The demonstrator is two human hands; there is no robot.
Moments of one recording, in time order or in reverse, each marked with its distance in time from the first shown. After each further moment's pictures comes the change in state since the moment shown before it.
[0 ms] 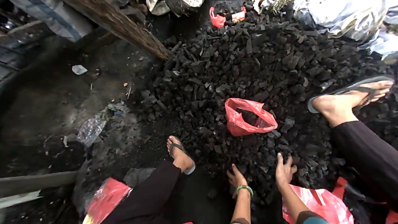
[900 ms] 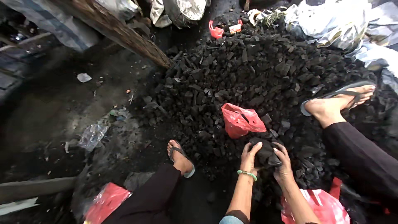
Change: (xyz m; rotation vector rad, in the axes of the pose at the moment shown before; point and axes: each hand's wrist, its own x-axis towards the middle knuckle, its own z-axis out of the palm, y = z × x) left_hand -0.074 0.098 0.009 -0.122 -0.669 0.089; right_hand -0.029 -0.053 -0.032 0.847 -0.440 -0.275
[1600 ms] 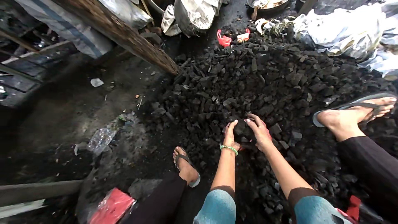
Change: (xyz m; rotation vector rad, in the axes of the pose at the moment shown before) left_hand 0.071 0.119 -0.035 -0.218 0.007 0.169; right_hand 0.083 -0.049 0.140 -0.319 -0.402 -0.088
